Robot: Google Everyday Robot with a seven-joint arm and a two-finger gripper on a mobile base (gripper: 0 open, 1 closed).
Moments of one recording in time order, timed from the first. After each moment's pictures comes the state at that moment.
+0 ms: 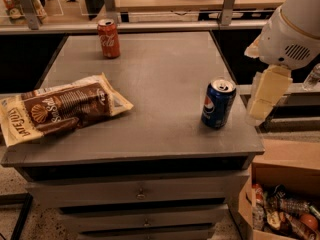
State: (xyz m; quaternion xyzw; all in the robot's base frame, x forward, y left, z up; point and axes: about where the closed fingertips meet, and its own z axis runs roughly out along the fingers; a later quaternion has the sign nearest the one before) arm 0.481 -0.190 0.944 -0.61 0.78 0.02 0.15
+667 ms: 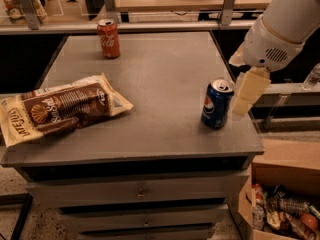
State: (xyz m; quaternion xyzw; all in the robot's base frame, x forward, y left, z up) arm 0.504 -0.172 0.922 -0.62 0.77 0.05 0.15
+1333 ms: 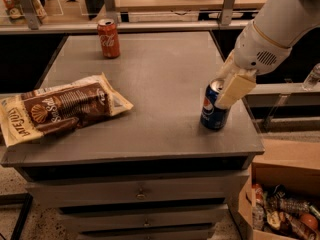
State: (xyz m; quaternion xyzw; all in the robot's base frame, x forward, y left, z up) arm 0.511 -0.151 0.909 -0.63 0.75 0.09 0.16
